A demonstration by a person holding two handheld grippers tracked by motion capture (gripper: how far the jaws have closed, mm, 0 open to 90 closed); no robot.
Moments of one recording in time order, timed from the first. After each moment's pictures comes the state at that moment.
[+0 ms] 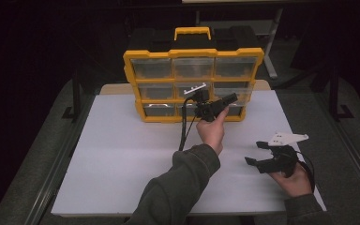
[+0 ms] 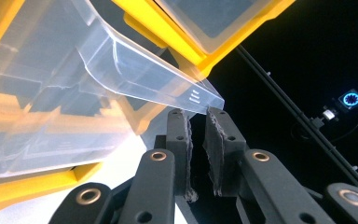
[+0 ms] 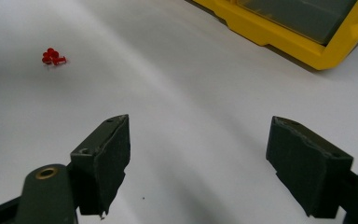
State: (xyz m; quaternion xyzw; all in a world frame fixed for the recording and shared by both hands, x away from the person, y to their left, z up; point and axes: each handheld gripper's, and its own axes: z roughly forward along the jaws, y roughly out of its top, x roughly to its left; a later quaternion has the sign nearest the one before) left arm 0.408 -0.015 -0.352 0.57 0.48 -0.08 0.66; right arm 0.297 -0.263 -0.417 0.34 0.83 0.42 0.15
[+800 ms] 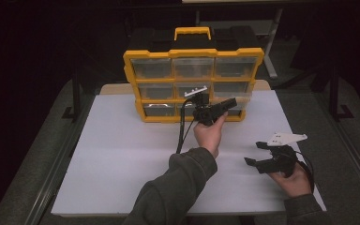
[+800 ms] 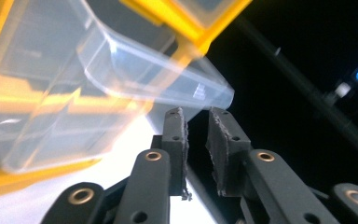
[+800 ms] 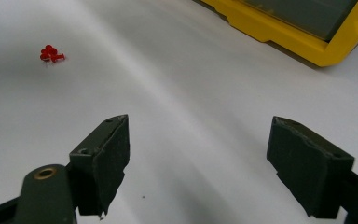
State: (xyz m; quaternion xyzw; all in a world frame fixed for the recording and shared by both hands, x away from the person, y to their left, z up) left arm 0.397 -0.008 -0.350 0.62 0.46 -0.06 0.63; right arm 0.297 -0.262 -0.418 0.34 0.83 0.42 0.14
